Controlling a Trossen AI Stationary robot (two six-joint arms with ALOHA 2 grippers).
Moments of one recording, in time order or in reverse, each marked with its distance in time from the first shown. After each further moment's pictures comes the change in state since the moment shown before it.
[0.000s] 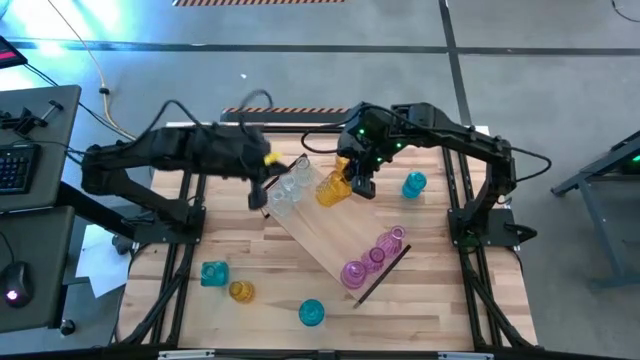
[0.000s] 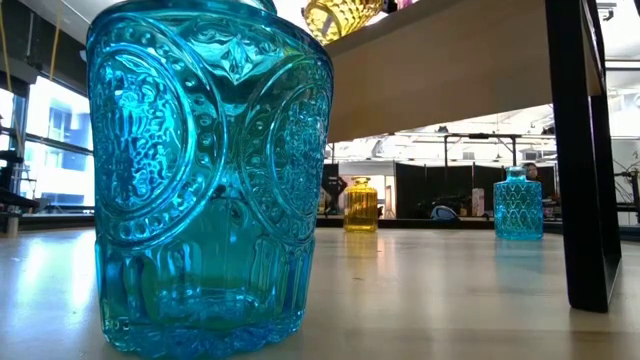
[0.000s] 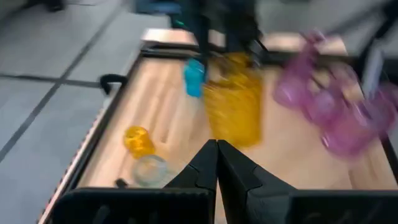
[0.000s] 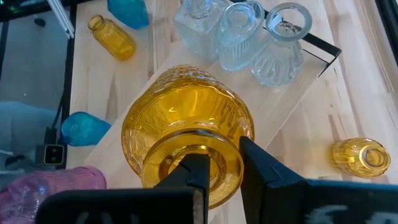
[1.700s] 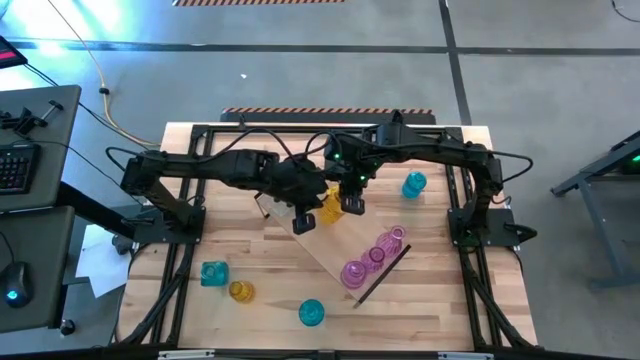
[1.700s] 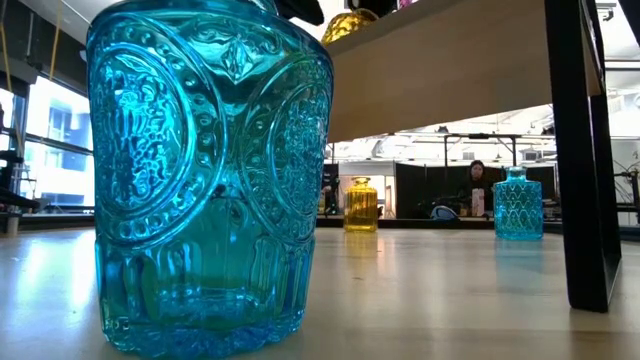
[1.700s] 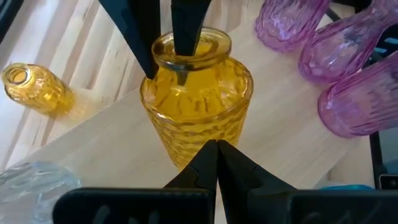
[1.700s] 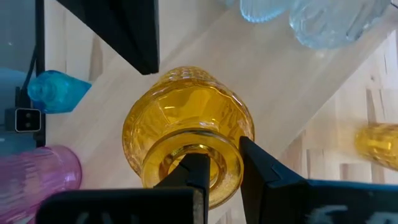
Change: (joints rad) left arm 0.006 0.340 -0.001 0.046 0.183 -0.156; right arm 0.058 0.103 -0.099 0.006 0.007 -0.034
